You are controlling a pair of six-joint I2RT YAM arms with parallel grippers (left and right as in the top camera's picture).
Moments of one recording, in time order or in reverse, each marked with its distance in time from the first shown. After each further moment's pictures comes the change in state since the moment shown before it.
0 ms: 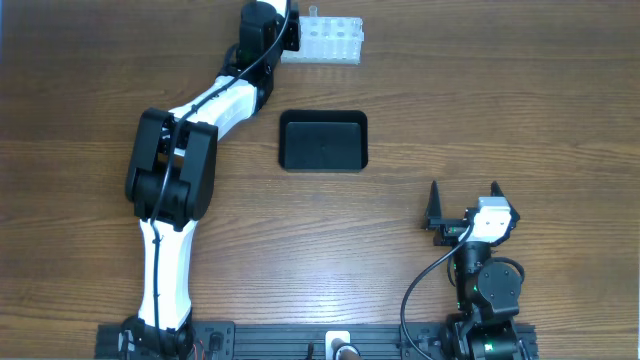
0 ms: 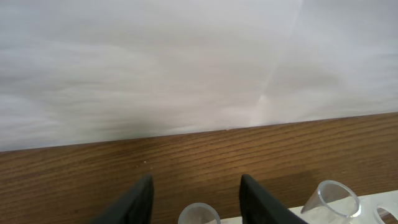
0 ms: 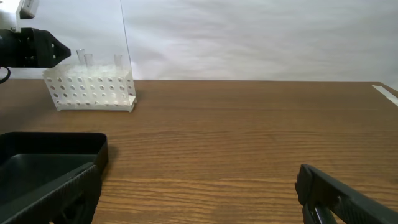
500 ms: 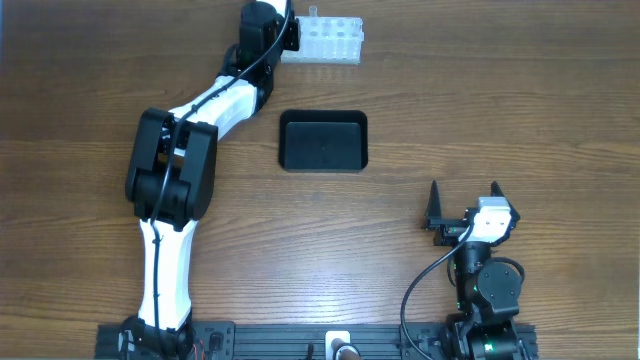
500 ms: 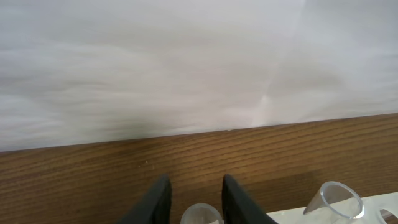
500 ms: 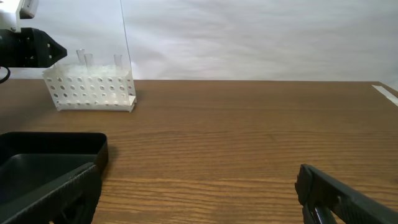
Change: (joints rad) left arm 0.000 0.000 0.000 0.001 -0.006 0.000; right arm 0.000 0.000 0.000 0.000 0.000 0.000
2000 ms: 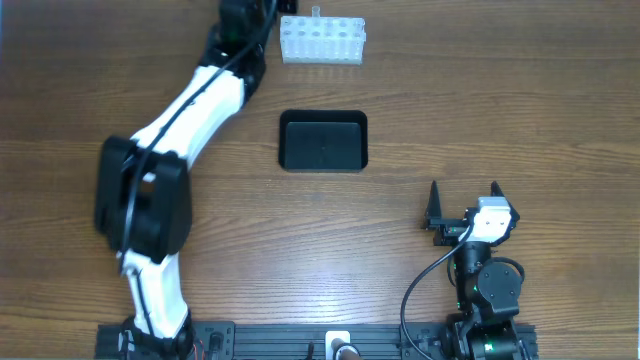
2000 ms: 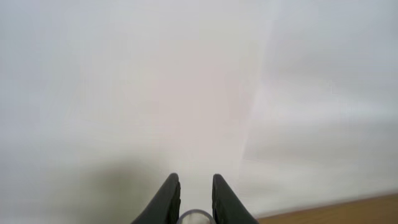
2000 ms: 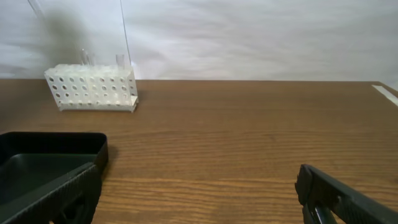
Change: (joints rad) left arm -0.019 -0.312 0.001 -0.011 -0.003 0.037; right arm 0.000 0.000 0.000 0.000 0.000 0.000
